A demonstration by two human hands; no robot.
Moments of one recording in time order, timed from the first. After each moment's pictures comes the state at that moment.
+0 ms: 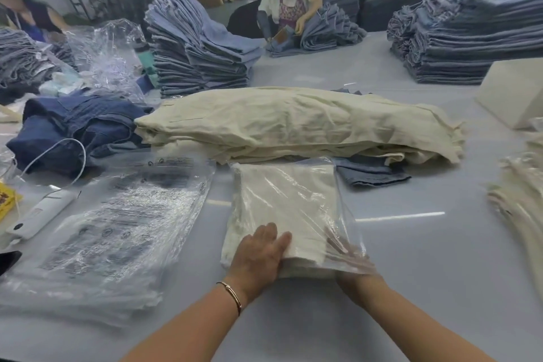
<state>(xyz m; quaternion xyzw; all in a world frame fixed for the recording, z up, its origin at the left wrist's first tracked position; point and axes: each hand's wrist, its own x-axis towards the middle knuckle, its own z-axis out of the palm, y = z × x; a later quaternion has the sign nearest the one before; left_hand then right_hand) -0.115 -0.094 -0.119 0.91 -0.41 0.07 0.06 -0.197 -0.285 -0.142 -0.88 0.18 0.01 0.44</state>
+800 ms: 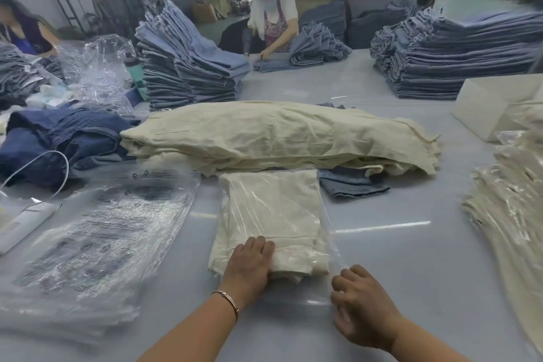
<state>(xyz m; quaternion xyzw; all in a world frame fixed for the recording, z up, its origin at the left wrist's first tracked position) -0.111 -0.122 -0.151 0.91 -0.40 0.10 0.02 -0.240 -0.341 -0.153 -0.97 -0.20 -0.16 -0.01</state>
